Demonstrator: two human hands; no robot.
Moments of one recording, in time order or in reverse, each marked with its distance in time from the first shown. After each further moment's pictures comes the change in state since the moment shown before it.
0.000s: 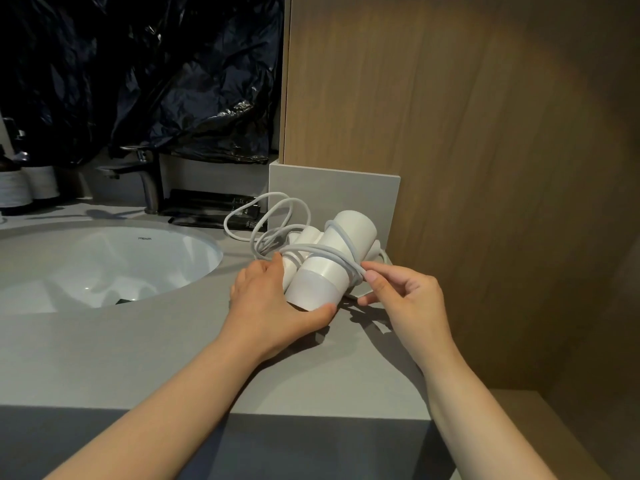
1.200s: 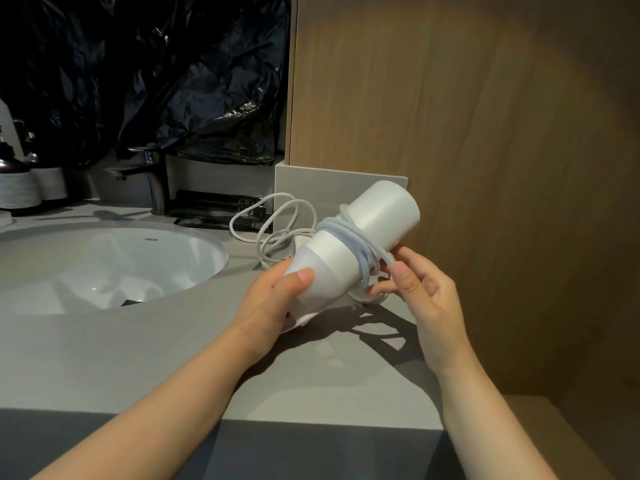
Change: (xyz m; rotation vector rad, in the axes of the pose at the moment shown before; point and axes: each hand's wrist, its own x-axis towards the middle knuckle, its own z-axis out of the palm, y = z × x) left_hand -0.005 0.002 -0.010 -1.068 -0.215 -0.001; right_hand -0.004 -0.019 -0.002 0.202 -0.074 -0.084
